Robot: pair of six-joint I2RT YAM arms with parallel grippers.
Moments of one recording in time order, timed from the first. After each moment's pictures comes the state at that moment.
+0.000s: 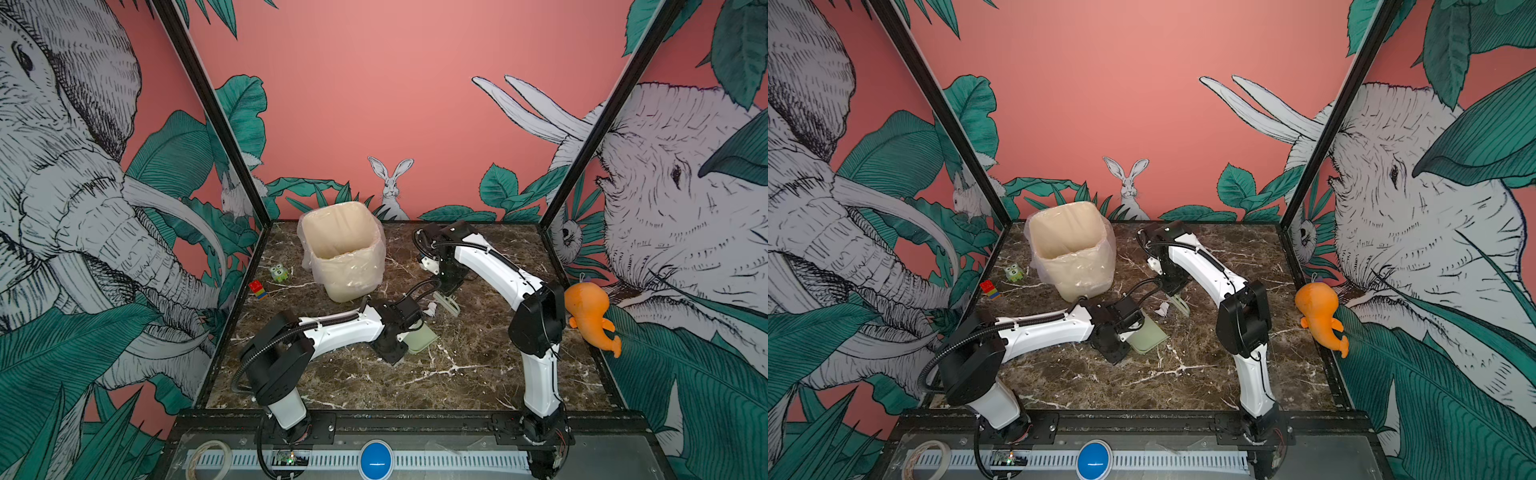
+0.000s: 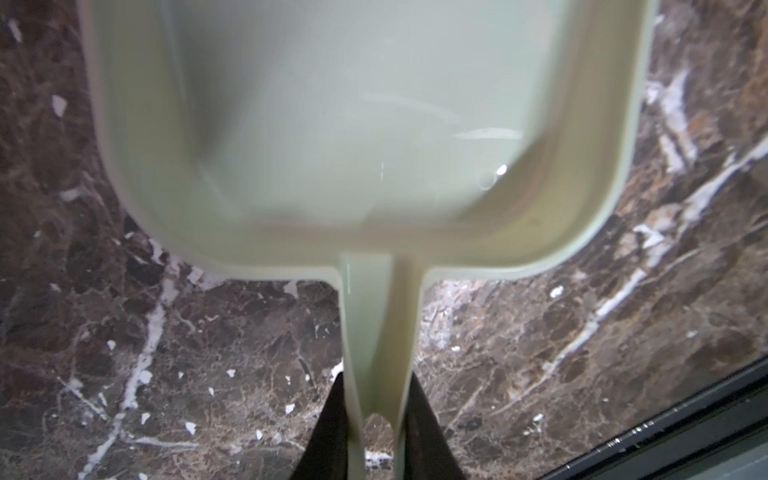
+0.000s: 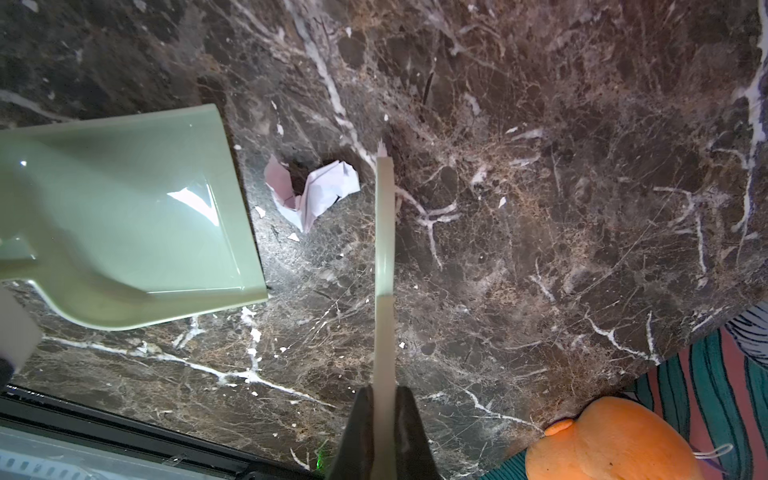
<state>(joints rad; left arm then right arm) -0.97 1.66 1.06 -0.87 0.00 -0.15 0.63 2.05 1.98 -1.51 0.14 -0.16</state>
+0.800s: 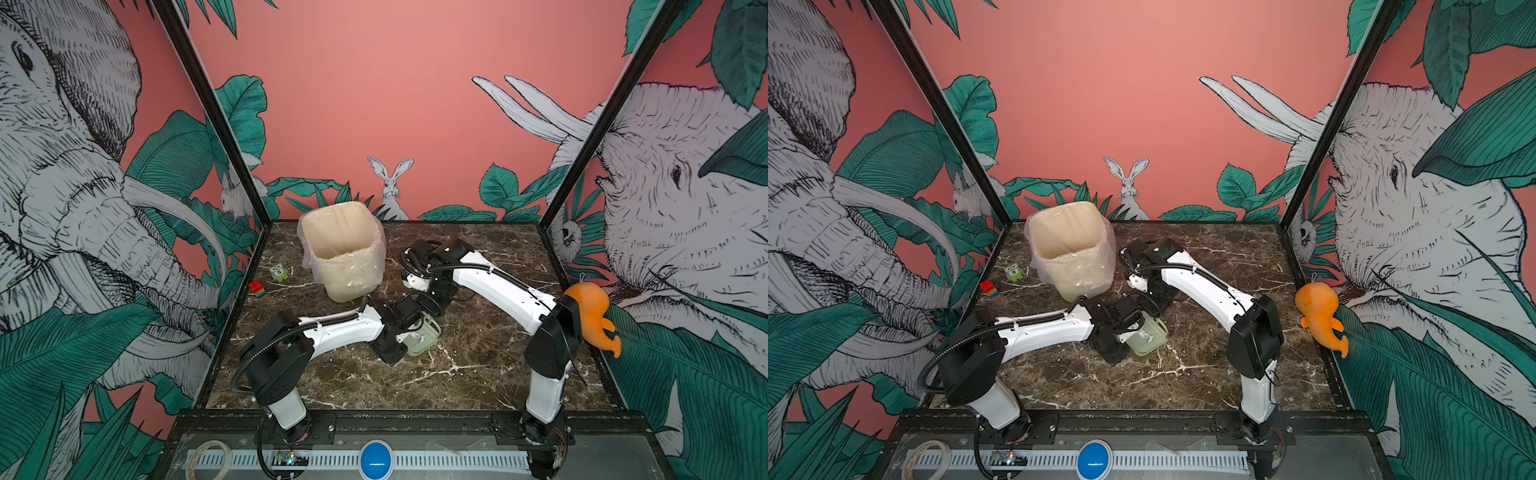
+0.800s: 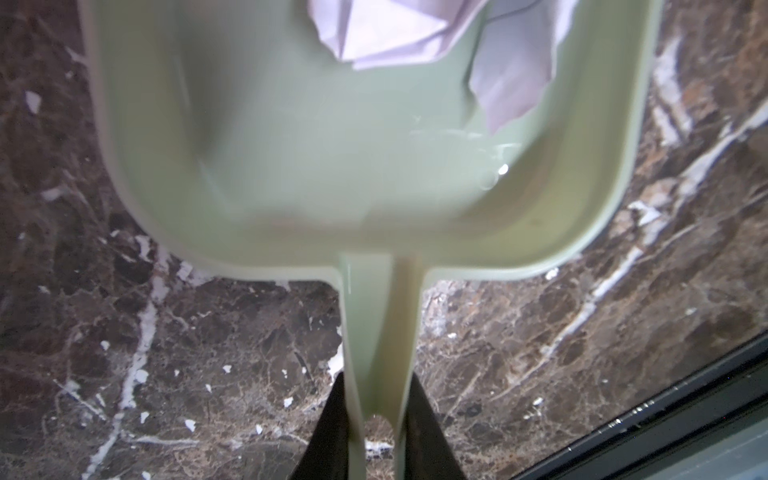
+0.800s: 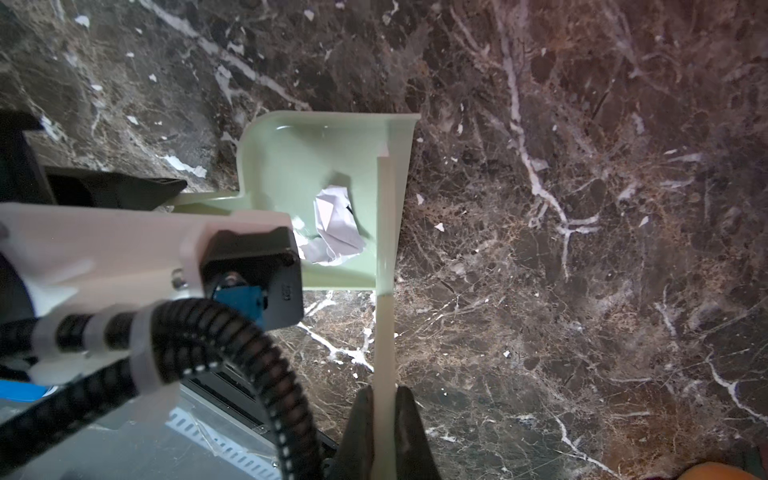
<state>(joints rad) -0.97 1.66 1.06 -0.88 0.01 -0.12 0.78 1.87 1.80 -1.44 -0.02 -0.08</state>
